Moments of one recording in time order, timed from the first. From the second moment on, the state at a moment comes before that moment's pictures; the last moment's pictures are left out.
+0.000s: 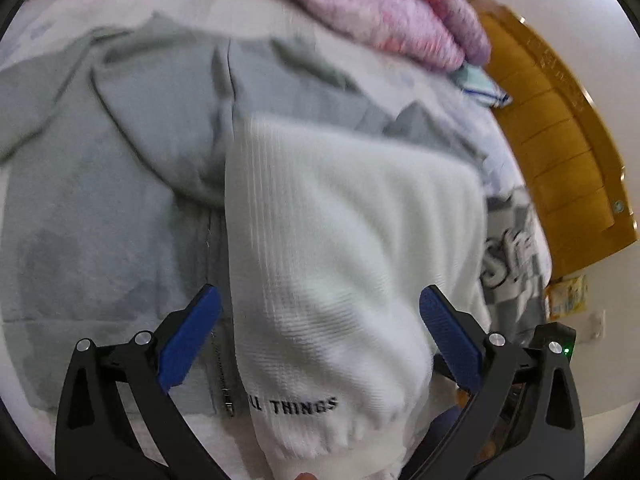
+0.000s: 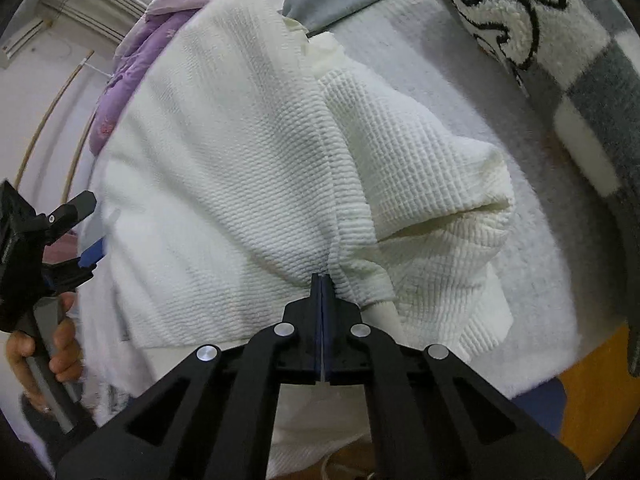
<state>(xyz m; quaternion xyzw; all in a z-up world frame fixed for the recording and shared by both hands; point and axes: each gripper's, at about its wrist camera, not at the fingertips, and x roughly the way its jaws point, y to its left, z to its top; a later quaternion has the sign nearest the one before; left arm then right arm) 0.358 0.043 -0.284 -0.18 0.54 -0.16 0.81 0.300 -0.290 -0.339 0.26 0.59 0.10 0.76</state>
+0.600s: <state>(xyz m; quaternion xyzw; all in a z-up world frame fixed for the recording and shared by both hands) 0.428 -0.009 -0.308 -0.17 0.57 -0.19 0.78 0.441 -0.252 -0.349 0.16 0.59 0.10 0.79</state>
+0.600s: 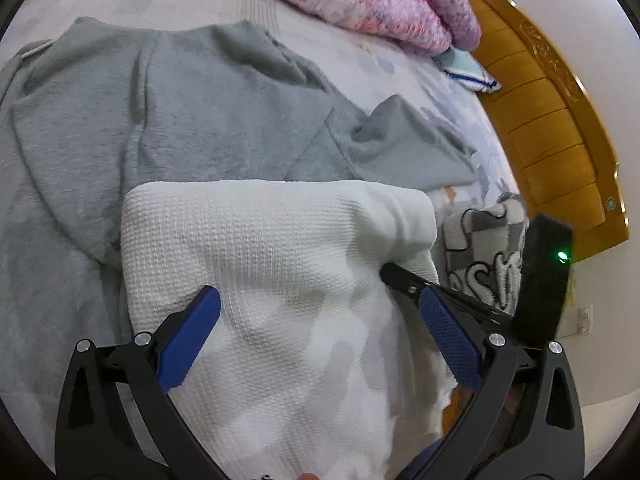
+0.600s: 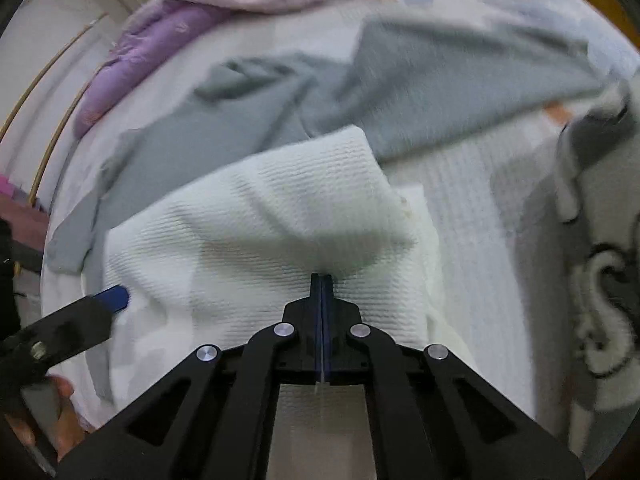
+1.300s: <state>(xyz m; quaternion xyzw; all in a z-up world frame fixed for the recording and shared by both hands) 0.281 0.034 -0.309 -0.17 0.55 -0.15 0.80 0.257 -0.315 -0.309 0.28 0.49 0.10 0.82</state>
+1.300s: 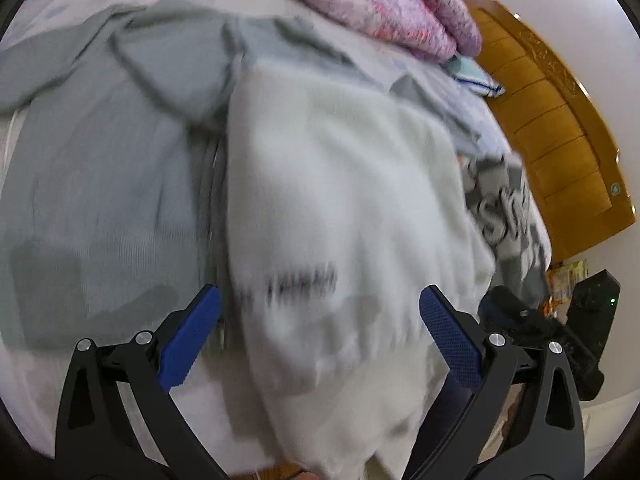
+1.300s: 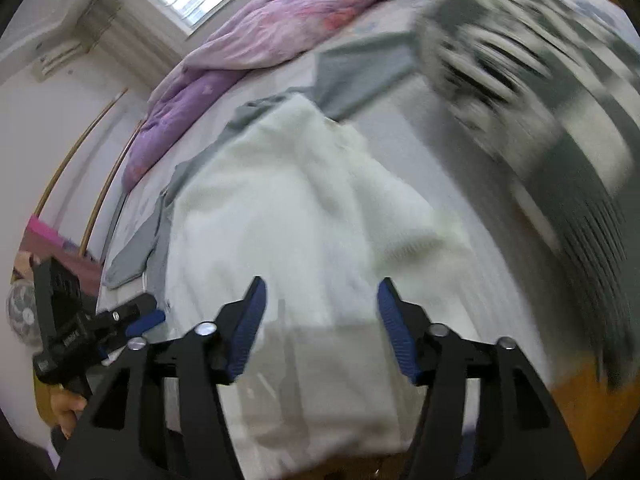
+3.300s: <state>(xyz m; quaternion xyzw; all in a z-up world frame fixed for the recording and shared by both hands) 0.258 0.056 -0.320 -0.25 0.57 -0.18 0.77 0.229 -0.322 -0.380 0.53 0.48 0.20 0.67</state>
